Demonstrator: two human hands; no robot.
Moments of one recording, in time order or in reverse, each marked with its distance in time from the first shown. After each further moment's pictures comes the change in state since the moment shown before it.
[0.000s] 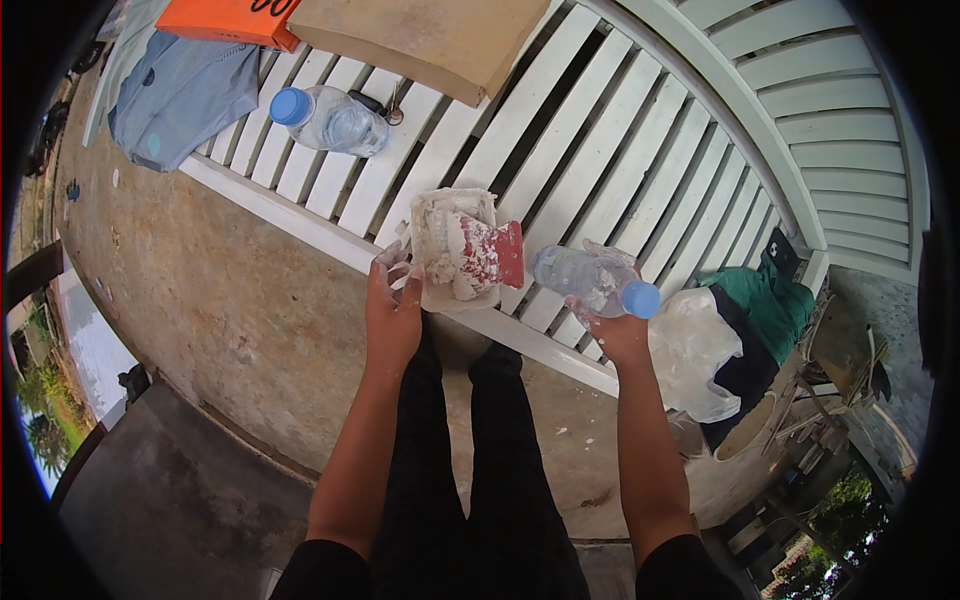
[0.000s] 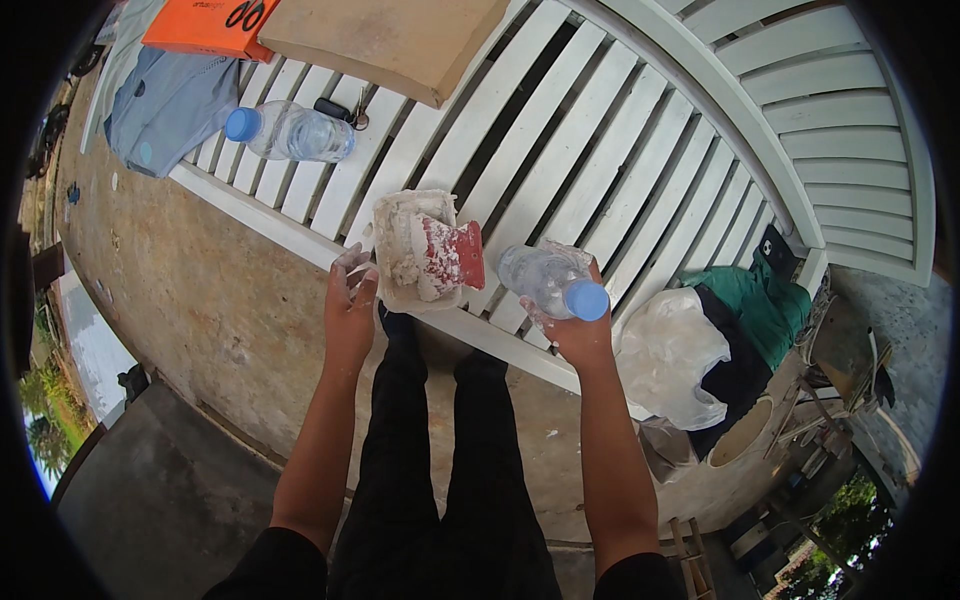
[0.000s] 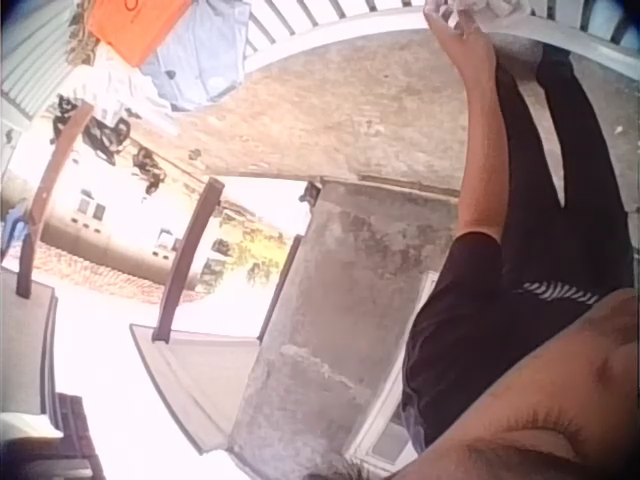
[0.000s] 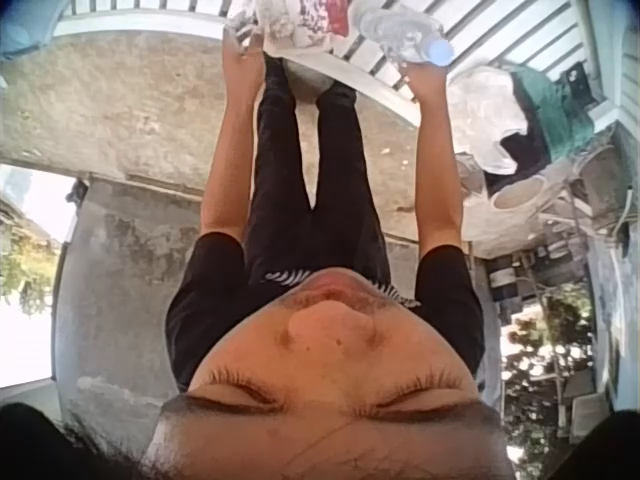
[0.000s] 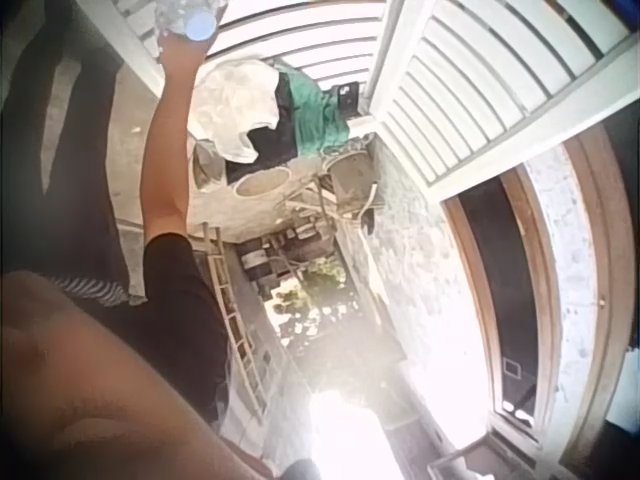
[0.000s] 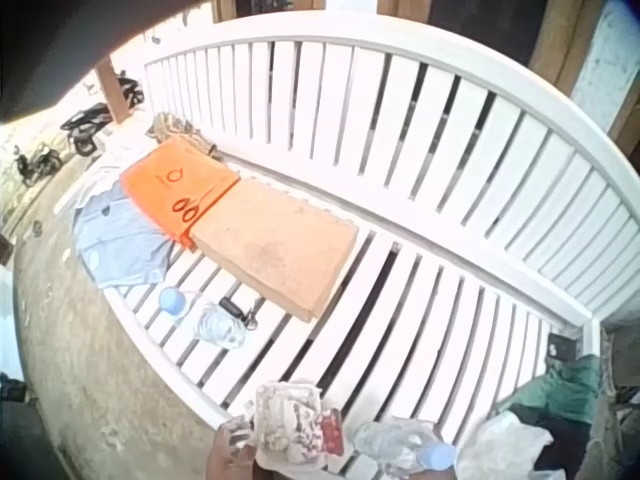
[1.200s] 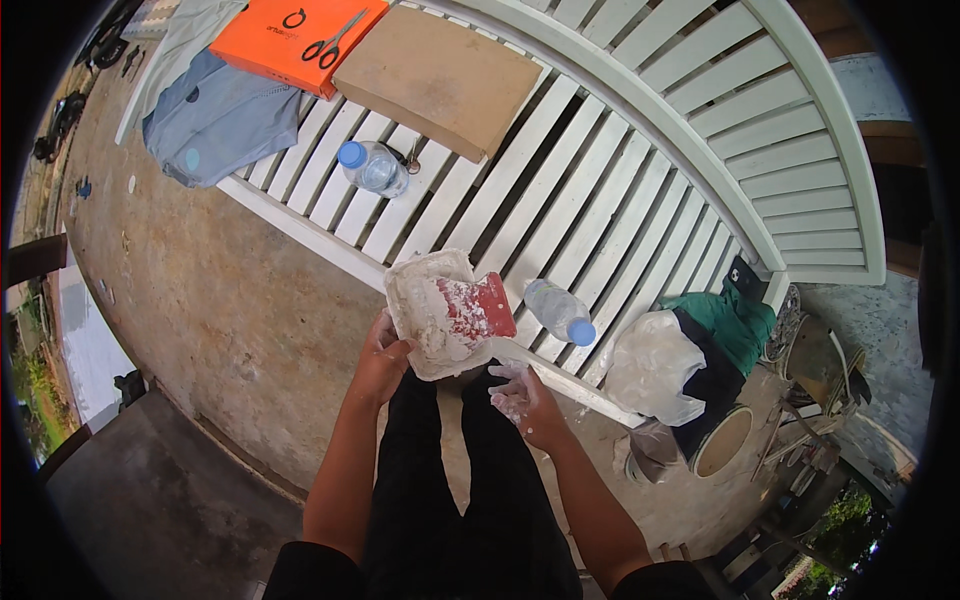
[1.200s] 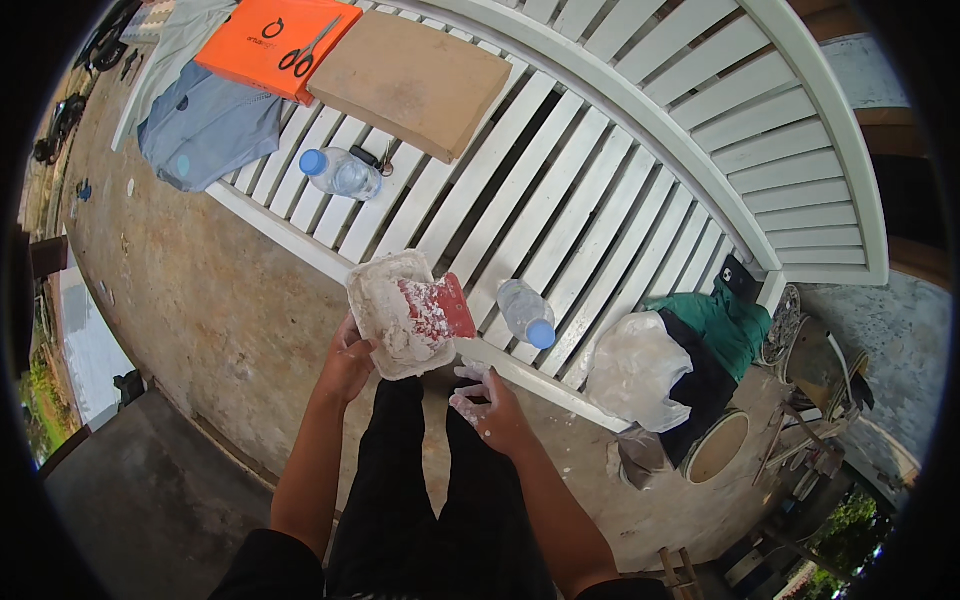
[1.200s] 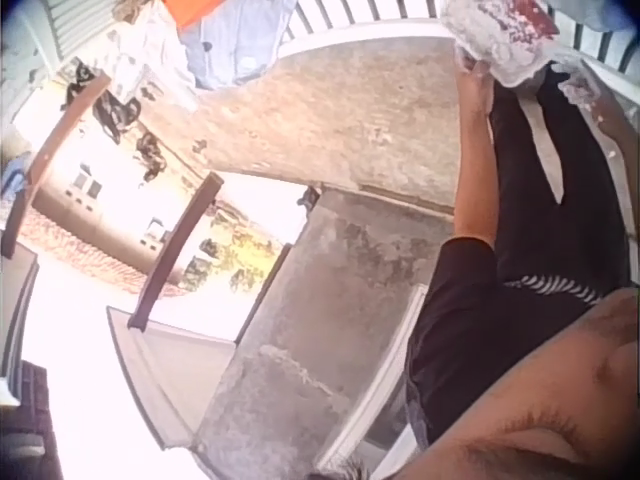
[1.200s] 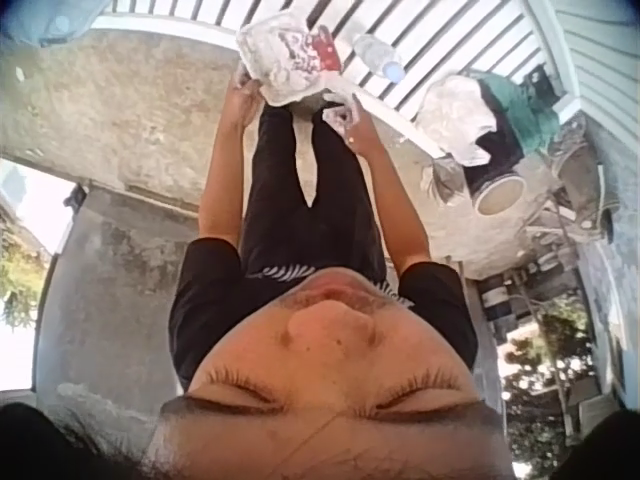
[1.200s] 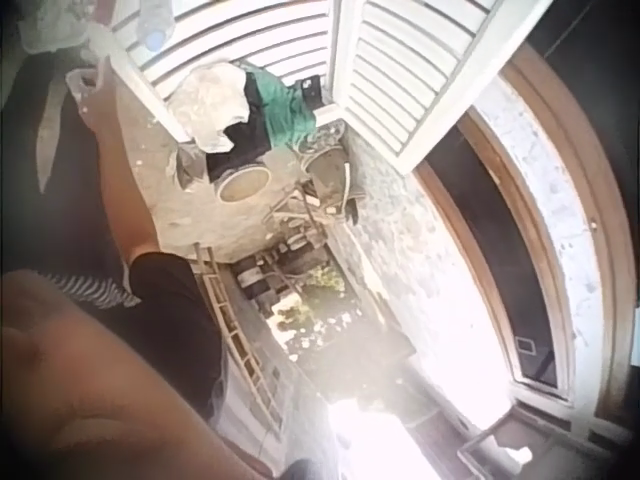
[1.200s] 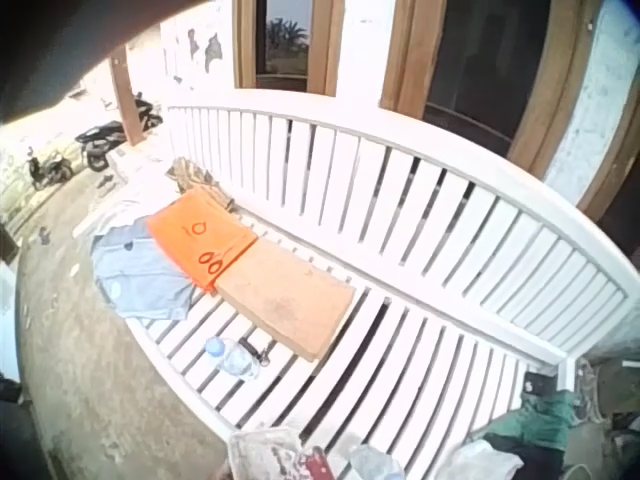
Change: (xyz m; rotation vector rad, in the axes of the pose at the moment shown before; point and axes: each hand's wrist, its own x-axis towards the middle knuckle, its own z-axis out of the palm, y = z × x) left_hand -0.042 0.027 -0.064 -0.793 -0.342 -0.383; right_hand -0.116 -0.035 0.051 0.190 -0.370 0.398
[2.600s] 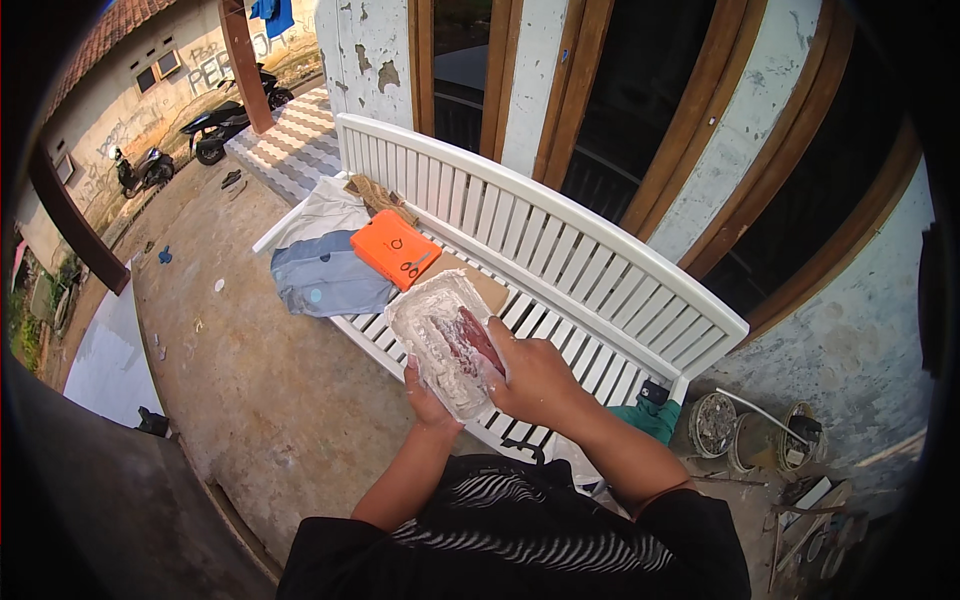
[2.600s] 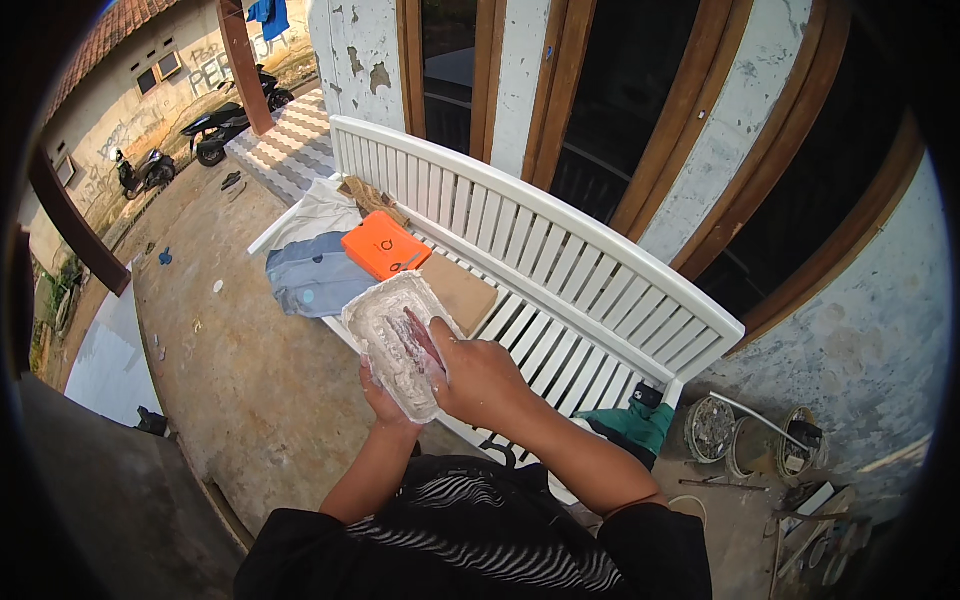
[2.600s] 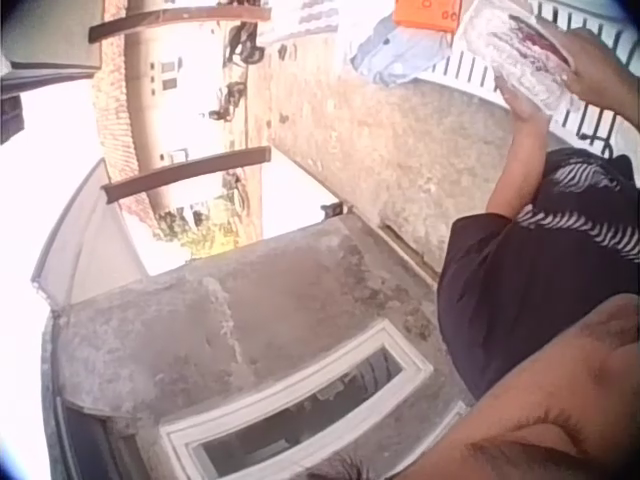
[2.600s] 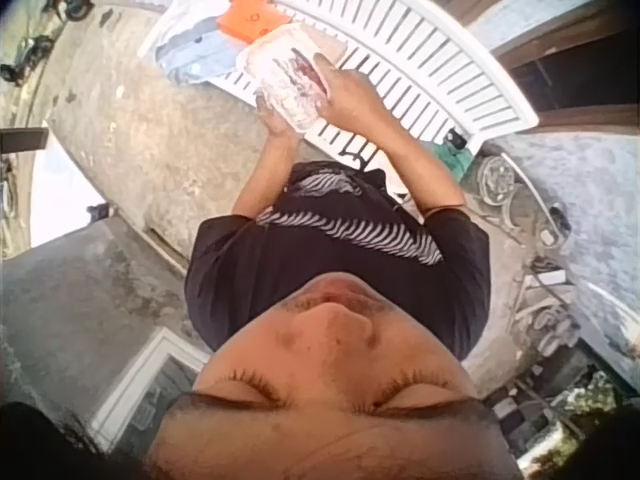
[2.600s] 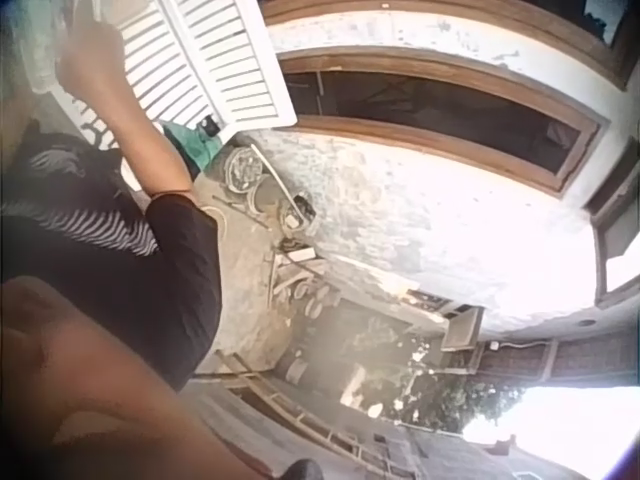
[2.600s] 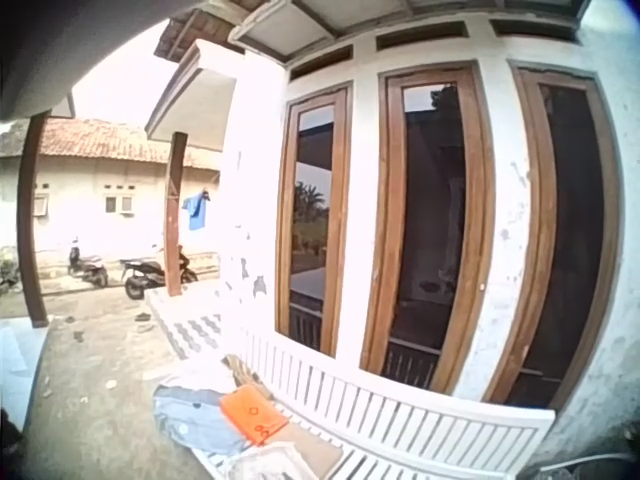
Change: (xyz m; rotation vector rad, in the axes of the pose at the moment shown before) left_hand -0.321 0.142 0.299 -0.508 -0.529 0.730; right_hand -0.367 -0.378 0.113 -1.234 0.108 -0.996
